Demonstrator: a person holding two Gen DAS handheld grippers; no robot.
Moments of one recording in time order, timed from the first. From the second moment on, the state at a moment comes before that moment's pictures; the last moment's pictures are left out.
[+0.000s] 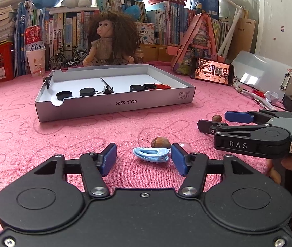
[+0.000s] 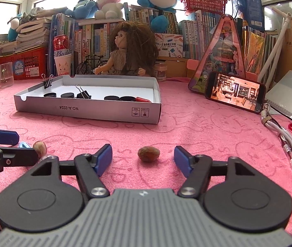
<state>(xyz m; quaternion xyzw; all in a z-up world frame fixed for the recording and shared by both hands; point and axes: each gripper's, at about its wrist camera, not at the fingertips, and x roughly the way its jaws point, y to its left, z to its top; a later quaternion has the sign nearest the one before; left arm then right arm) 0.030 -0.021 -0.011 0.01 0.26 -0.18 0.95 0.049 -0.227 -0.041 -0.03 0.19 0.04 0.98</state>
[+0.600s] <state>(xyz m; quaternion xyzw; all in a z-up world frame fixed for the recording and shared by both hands) 0.030 -0.018 -0.004 0.00 0.25 -0.16 0.95 0.046 -0.230 -0.037 -0.01 0.17 0.03 0.98</state>
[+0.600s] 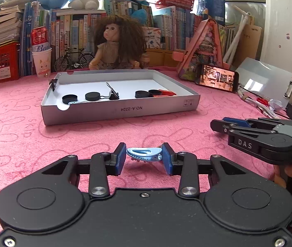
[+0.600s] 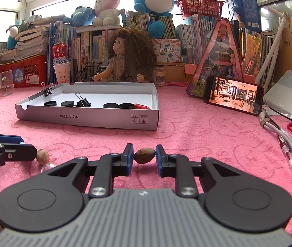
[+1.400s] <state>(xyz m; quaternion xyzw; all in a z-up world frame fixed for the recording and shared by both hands) 0.036 -0.014 0.000 -0.01 0.25 -0.13 0.96 0.049 -0.216 -0.036 -0.01 0.18 0.05 0.98</state>
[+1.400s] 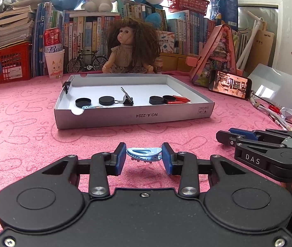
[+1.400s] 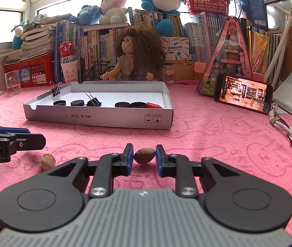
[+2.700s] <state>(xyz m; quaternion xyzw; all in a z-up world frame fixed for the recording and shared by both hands) 0.111 0.009 0.040 -0.03 0.21 -0.09 0.97 0.093 -0.213 0.003 0.03 0.16 0.07 0.98</state>
